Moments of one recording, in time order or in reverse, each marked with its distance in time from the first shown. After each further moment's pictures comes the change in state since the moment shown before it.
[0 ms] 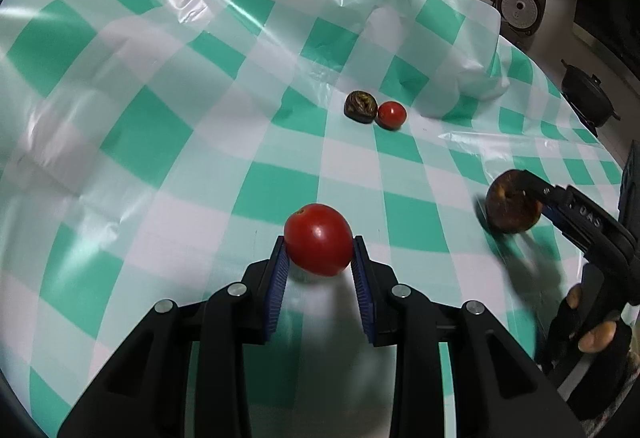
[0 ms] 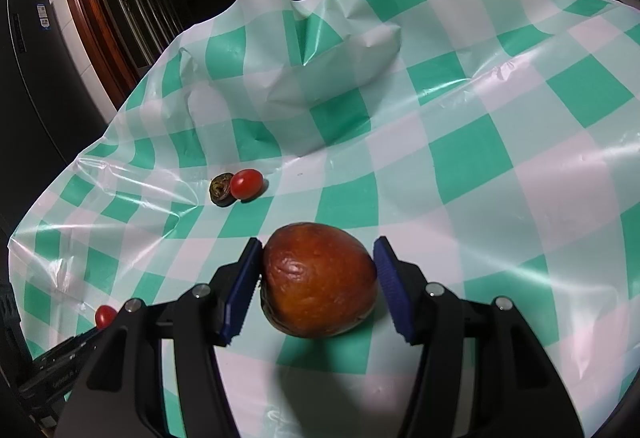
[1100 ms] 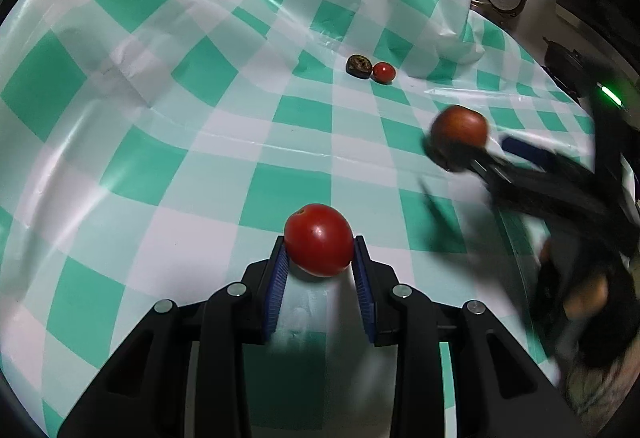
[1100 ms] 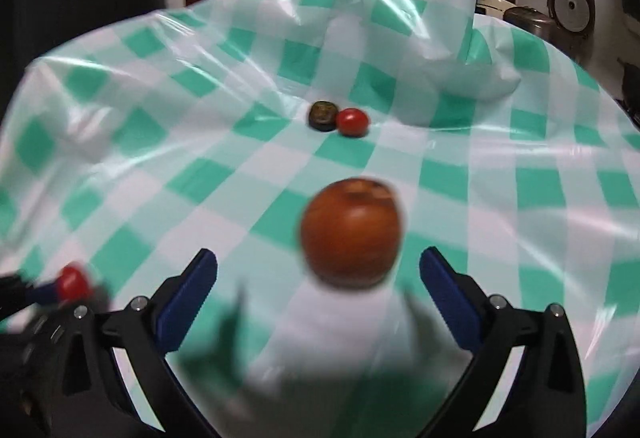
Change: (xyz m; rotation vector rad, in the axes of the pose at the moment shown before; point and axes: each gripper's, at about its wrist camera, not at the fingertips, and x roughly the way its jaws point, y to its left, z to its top) left arm -0.065 0.021 -0.068 0.045 0.041 -0.019; right arm -0.003 0.115 -0.042 -0.434 0.124 -0.079
